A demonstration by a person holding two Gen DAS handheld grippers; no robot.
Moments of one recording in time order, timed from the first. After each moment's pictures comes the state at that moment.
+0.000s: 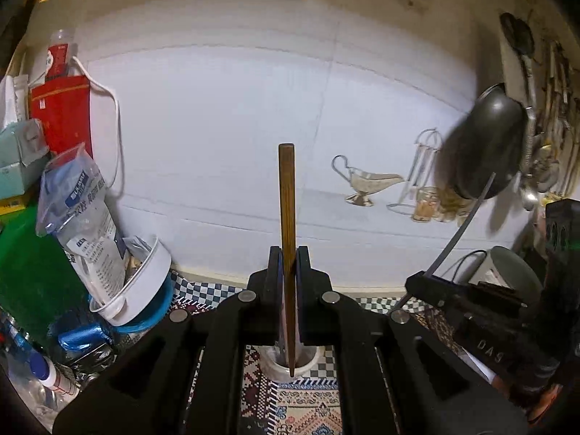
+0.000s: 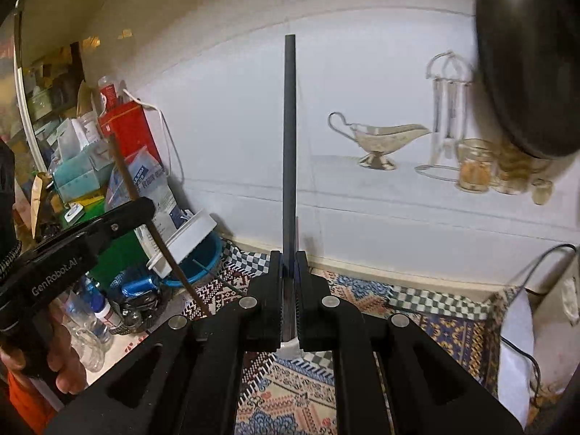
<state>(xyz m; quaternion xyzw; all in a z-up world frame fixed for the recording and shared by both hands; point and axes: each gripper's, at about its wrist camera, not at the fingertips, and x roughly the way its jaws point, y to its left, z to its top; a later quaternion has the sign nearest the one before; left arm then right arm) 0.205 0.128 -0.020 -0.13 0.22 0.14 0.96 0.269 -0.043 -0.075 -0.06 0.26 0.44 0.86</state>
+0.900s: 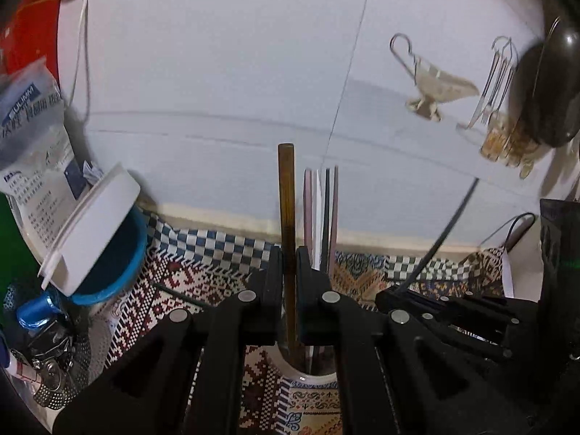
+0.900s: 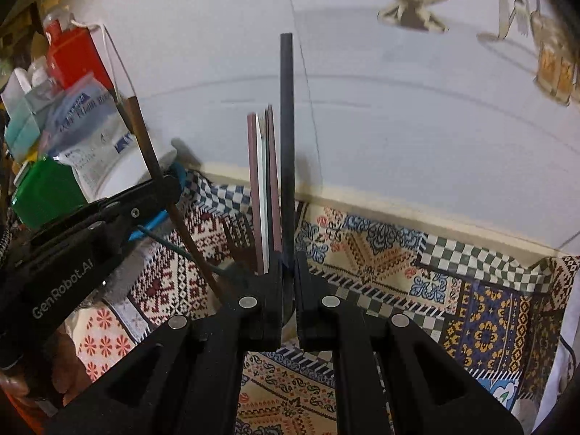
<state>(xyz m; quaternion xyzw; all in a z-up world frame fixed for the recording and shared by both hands) 0.288 0.155 -0.135 -0.15 0.33 0.15 0.92 0.330 0.017 -0.175 -0.11 0.39 0.42 0.81</state>
